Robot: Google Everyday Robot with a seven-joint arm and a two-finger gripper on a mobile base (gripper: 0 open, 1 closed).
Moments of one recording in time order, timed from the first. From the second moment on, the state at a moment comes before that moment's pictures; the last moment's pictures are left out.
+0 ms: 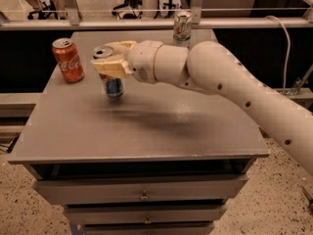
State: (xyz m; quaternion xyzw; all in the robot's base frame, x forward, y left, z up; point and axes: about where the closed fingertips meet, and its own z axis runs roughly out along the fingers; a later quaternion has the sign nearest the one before) arm 0.604 0.103 0.949 -0.42 0.61 0.31 0.59
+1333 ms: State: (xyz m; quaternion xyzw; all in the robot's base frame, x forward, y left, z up) arm 0.598 0.089 0.927 -0.41 0.62 0.33 0.58
